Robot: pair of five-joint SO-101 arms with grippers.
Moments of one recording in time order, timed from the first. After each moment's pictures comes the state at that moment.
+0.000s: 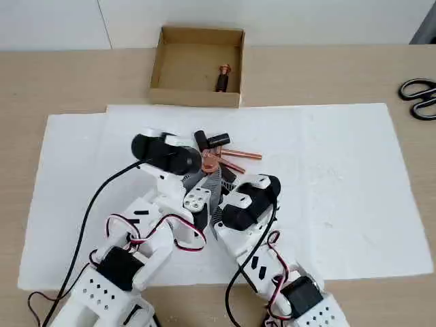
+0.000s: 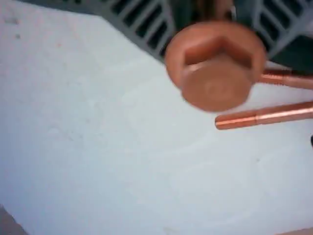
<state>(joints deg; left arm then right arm) 28.7 -66.5 66.8 37.5 20.2 -36.8 -102.3 96.0 27.9 -4.3</state>
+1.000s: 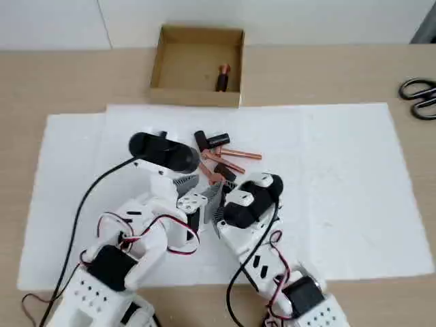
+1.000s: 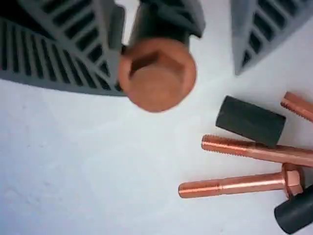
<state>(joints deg) 28.0 -66.3 60.5 52.5 19.5 -35.9 -102.4 96.0 29.0 -4.1</state>
